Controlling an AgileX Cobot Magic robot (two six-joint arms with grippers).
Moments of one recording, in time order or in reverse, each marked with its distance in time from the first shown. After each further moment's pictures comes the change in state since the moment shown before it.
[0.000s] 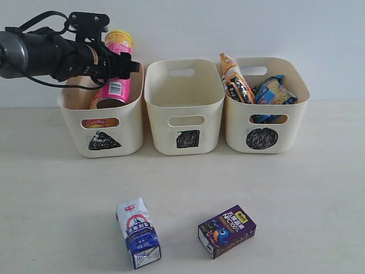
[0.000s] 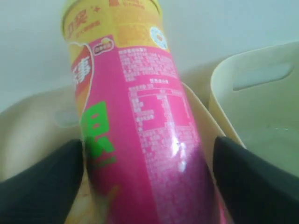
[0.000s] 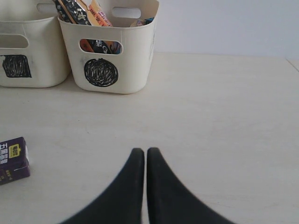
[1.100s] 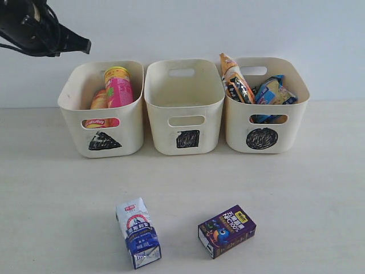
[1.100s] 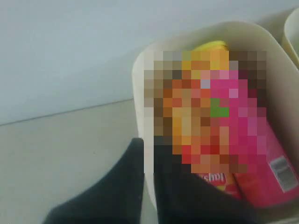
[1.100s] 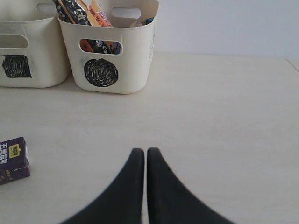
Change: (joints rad) left arm 0.000 -0.390 0.179 -0.056 0.488 0.186; right arm 0.000 0.000 0.000 0.000 0.000 0.000
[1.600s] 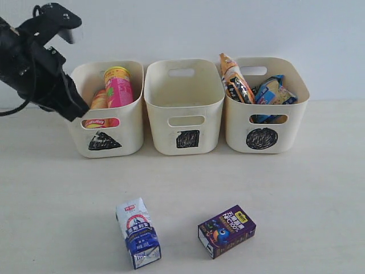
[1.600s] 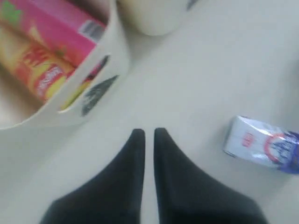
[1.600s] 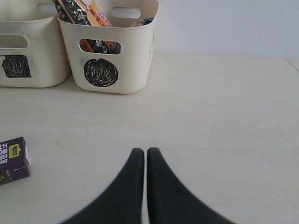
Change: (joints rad) left arm 0.000 -0.232 0.264 -0.819 0.230 1.143; right arm 0.000 0.000 0.000 0.000 0.000 0.000
